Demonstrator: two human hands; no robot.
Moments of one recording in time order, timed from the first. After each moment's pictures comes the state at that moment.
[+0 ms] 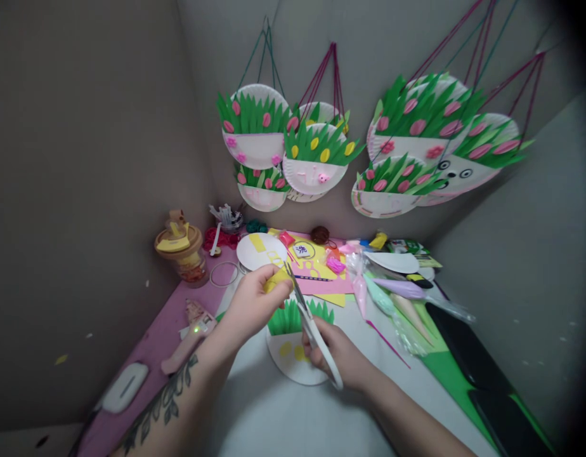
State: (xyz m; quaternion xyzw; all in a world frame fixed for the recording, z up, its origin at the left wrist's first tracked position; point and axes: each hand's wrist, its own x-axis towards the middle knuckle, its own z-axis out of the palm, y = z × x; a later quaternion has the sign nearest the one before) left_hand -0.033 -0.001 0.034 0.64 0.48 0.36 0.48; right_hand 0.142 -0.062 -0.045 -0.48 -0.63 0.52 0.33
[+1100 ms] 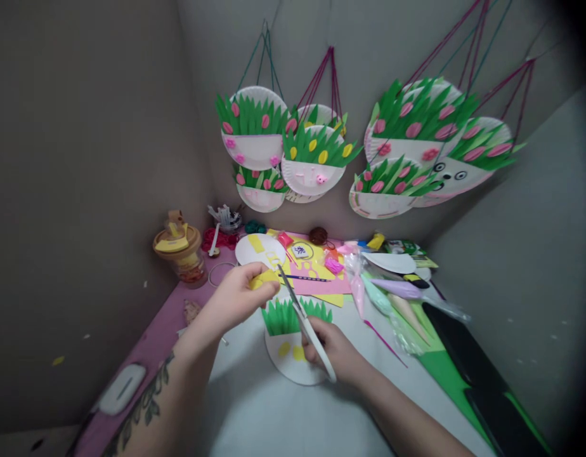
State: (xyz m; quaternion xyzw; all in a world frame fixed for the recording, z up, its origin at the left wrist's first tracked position) left_hand -0.057 0.008 0.037 0.66 0.47 0.33 0.49; right_hand 0.142 -0.058 -0.054 -0.50 -0.61 0.52 0.33
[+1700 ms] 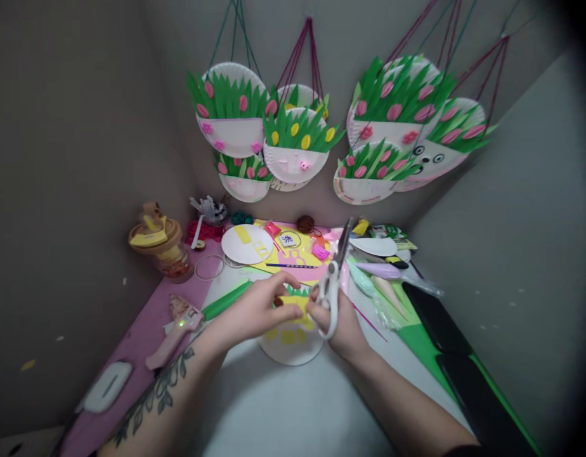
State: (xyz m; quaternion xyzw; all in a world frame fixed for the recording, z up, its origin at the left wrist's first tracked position) left_hand -0.023 -0.002 0.006 0.74 0.34 0.23 0.54; right_hand 0.150 -0.056 -0.039 -0.57 -0.44 0.43 0.54
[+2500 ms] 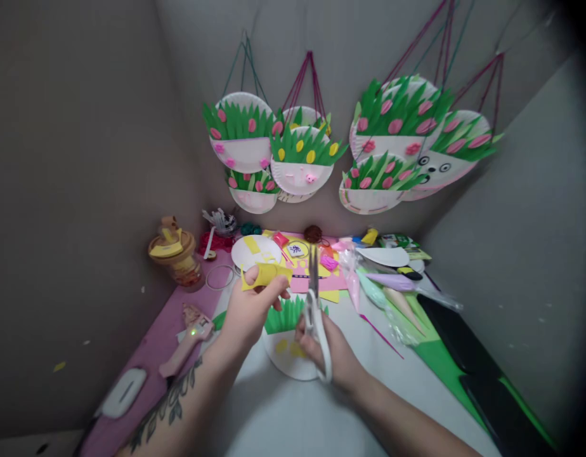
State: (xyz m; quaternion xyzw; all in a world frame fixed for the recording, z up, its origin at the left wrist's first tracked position) left_hand -0.015 -0.009 0.012 0.50 0.42 0.52 0.55; right_hand 0.135 -0.072 -0.053 -0.47 -0.58 0.47 0.47
